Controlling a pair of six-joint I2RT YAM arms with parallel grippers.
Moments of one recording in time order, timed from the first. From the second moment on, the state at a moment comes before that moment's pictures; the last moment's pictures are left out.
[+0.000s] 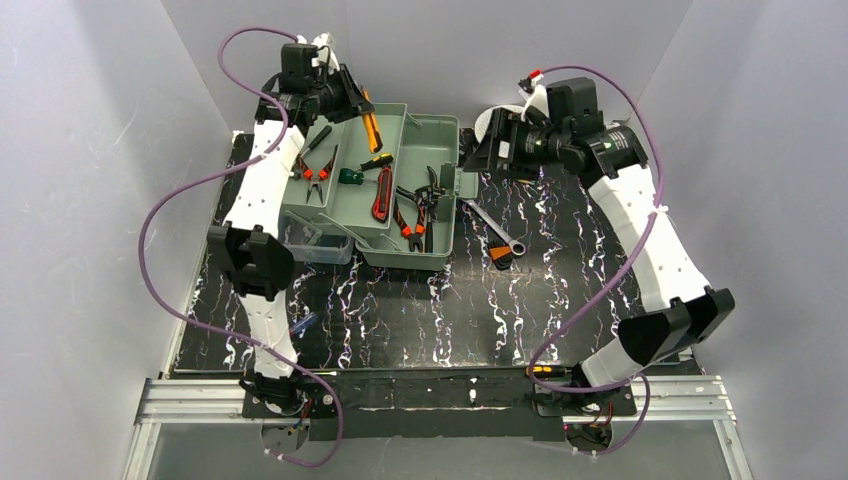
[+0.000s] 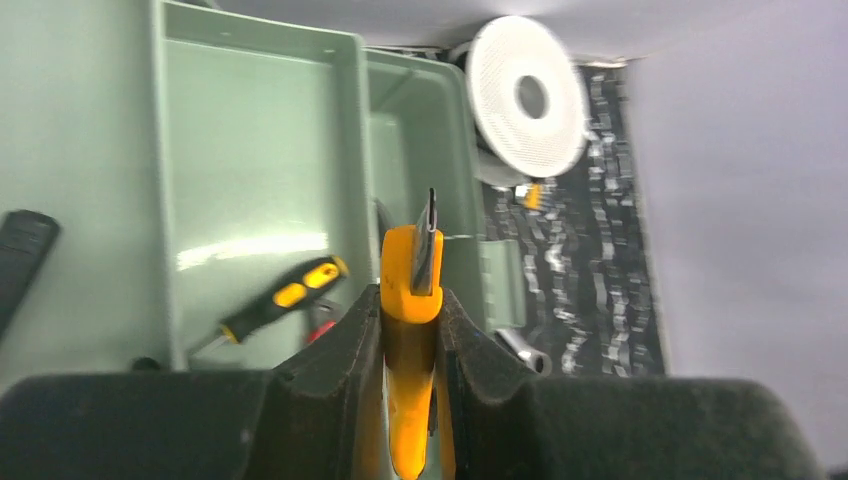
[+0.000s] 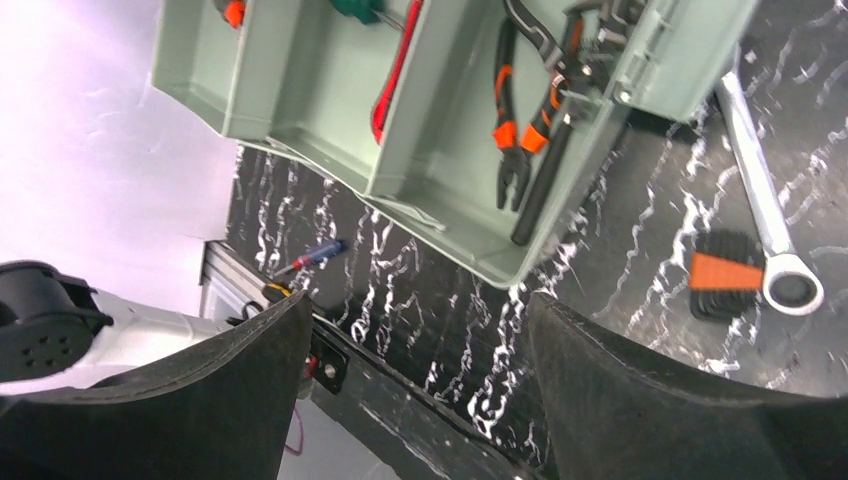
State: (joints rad) left arm -0.19 1.98 2.23 -0.74 0.36 -0.49; right arm 0.41 1.56 1.86 -0.92 -0.45 0.49
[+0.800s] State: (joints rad) left arm -0.17 1.79 2.10 -0.88 0.18 -0.37; right arm 0.37 1.67 1.84 -1.09 -0.30 0.47
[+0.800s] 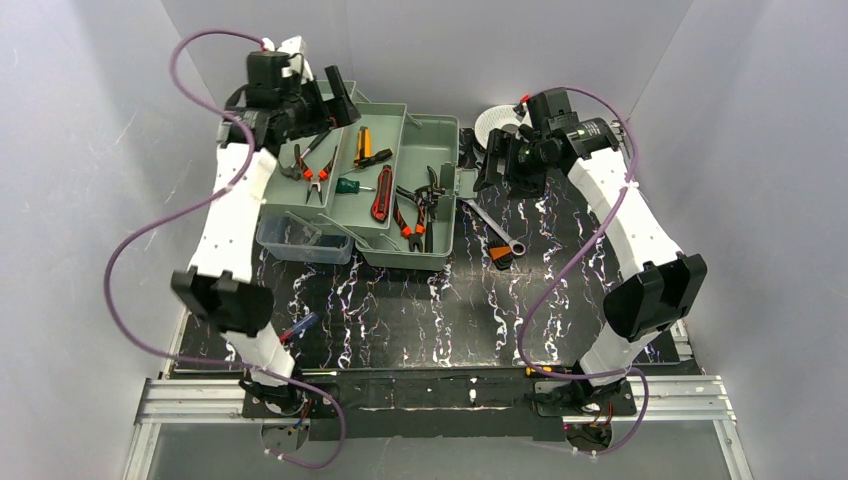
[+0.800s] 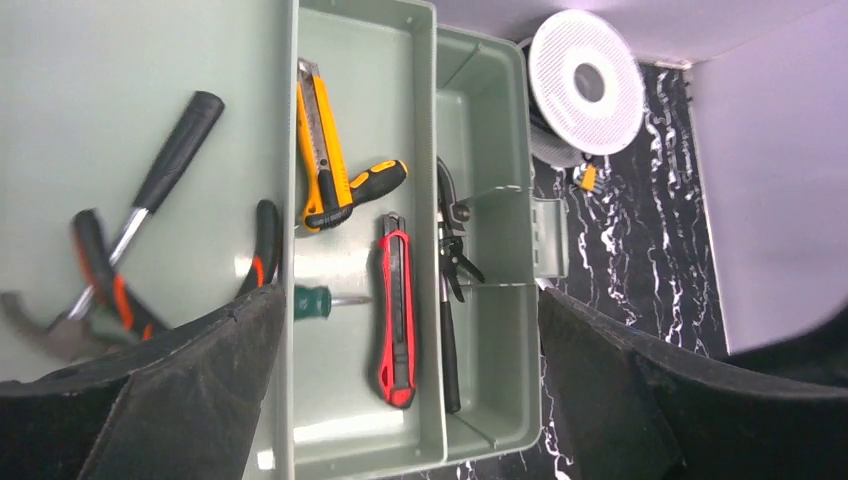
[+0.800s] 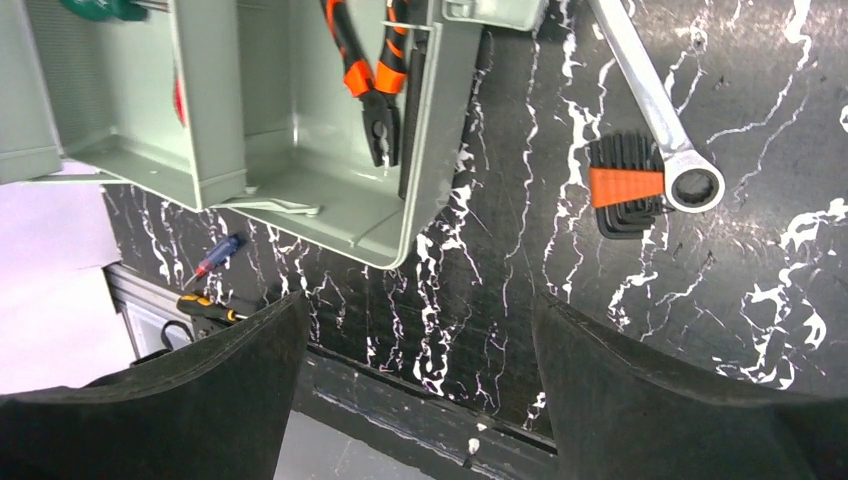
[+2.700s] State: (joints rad) left arm 0.56 2.10 1.87 -0.92 0.67 -0.83; right arm 0.30 1.87 1.56 -0.79 -0.51 0.50
